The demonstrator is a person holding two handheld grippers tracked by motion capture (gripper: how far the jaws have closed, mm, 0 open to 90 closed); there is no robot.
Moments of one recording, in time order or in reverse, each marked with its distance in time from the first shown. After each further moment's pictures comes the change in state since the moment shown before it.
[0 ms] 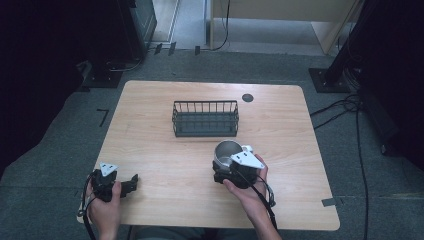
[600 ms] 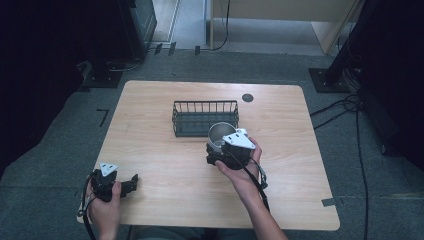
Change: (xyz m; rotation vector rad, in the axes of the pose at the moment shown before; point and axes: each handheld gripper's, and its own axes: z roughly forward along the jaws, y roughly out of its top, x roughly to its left) left arm 0.000 0.000 0.000 -0.001 0.001 0.000; right arm 0.007 0.047 0.024 -0.021 -0.037 -0.019
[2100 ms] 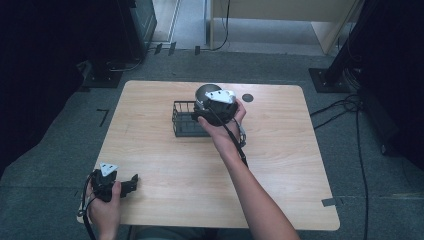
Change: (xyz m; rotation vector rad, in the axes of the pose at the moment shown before) left arm 0.000 0.000 0.000 0.001 0.000 0.000; right arm 0.011 0.096 0.079 -0.055 -0.129 0.001
